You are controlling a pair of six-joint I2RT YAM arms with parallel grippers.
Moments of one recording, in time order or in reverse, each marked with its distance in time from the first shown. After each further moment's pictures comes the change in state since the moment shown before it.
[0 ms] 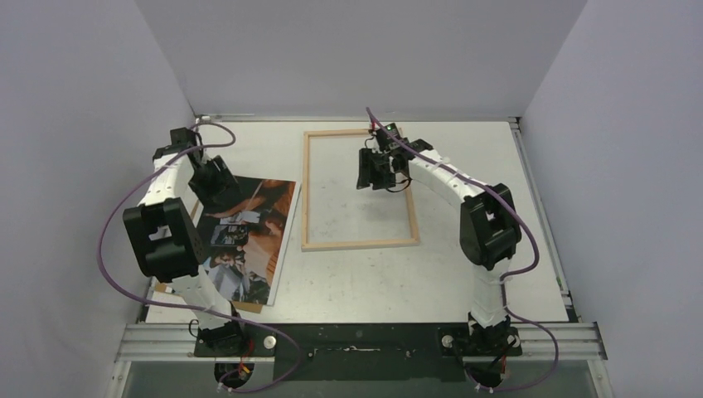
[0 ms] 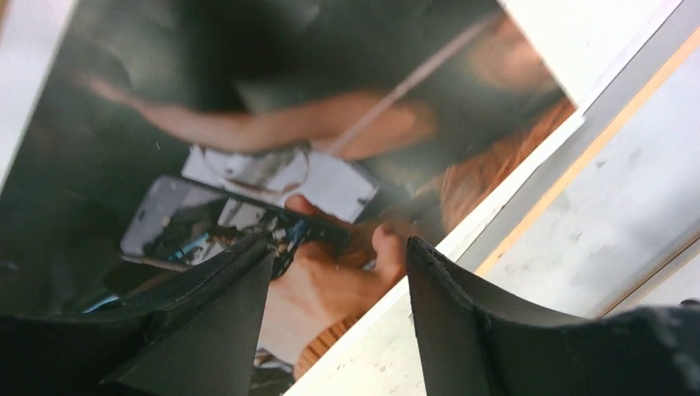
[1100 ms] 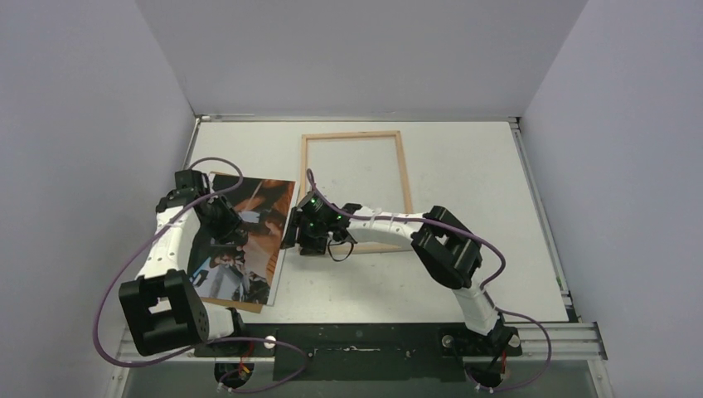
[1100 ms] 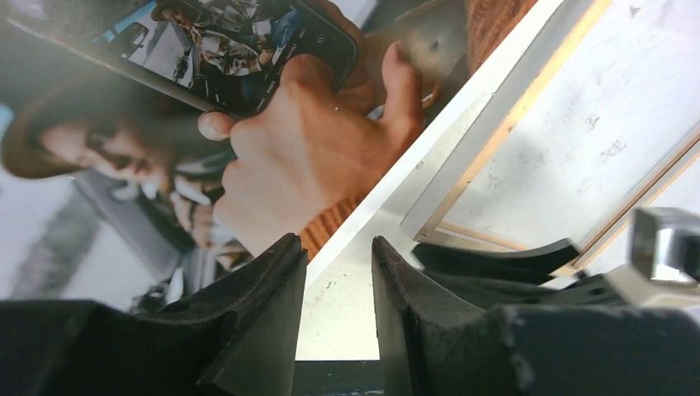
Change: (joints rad) left arm -0.036 -0.506 -0.550 0.058 0.077 -0.116; right arm 0.485 0.117 -0.114 0.372 -0.005 0.681
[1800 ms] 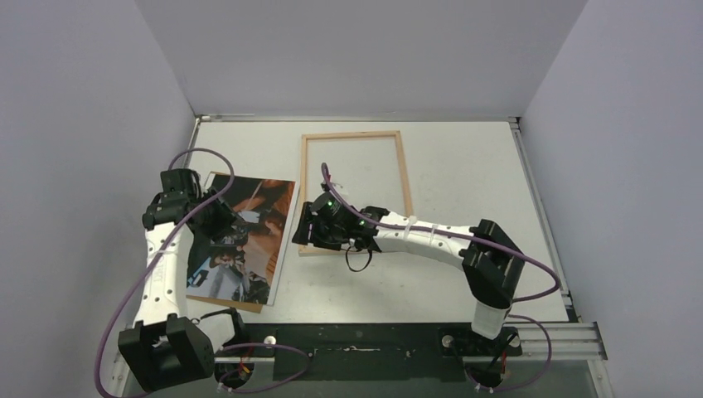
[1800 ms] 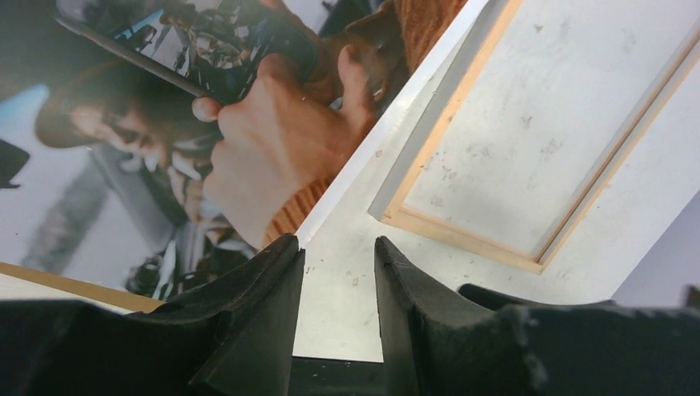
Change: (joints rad) left arm -0.001 -0.215 0.038 -0.085 -0.027 -0.031; right arm 0.057 -0.309 -0.138 -0.086 0.225 -0.083
